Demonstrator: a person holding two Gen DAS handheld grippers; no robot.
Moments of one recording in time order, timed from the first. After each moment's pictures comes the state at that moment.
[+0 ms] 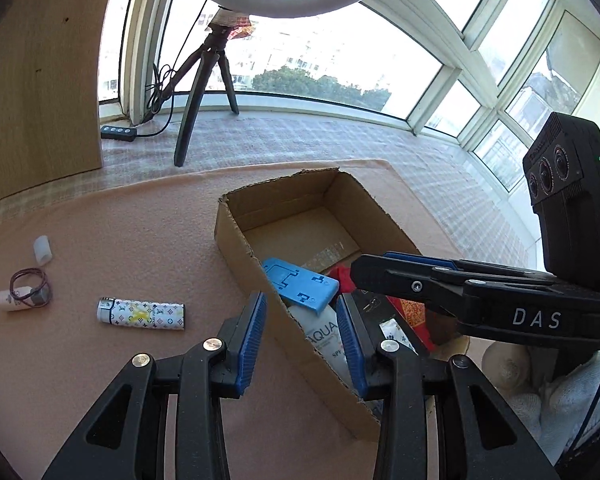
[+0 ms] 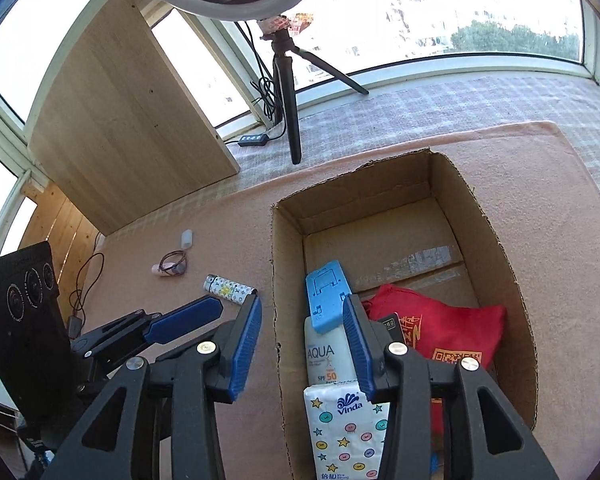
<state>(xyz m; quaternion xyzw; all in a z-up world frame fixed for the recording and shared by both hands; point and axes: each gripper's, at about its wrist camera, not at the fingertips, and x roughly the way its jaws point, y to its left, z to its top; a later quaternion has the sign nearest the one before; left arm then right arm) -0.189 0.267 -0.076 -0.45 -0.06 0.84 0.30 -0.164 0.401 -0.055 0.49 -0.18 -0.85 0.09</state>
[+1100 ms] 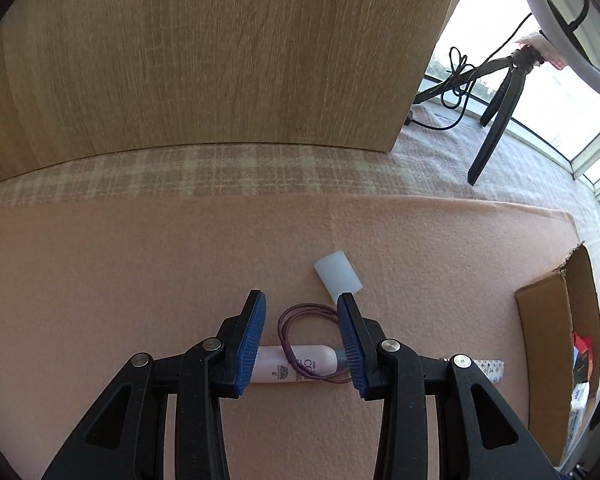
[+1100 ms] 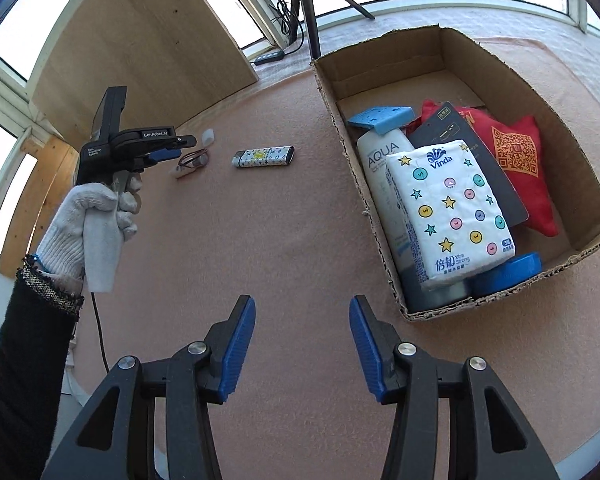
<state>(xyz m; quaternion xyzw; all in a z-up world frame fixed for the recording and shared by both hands) -0.325 0.067 -0.157 -0.55 -0.05 0.83 0.08 -0.059 0.337 -0.093 0.54 -0.19 -0.82 0.08</state>
